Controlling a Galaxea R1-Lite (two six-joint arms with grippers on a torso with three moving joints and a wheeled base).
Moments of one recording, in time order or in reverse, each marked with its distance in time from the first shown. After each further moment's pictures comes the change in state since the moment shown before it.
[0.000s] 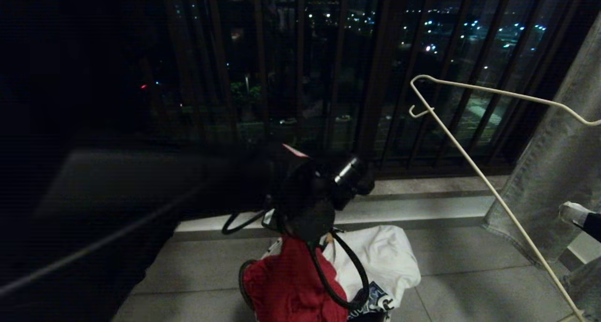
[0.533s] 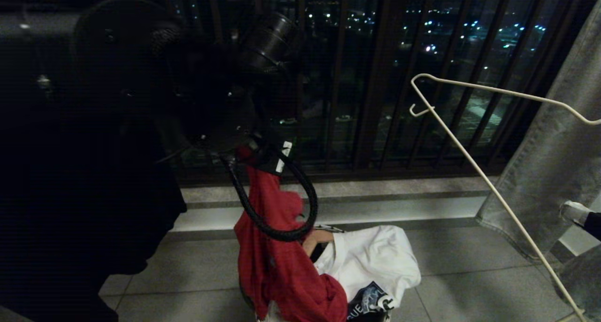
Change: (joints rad) left arm 0.086 -0.321 -0.064 0.014 0.011 0.249; right arm 0.000 -0.001 -0.002 0.000 0.000 0.000
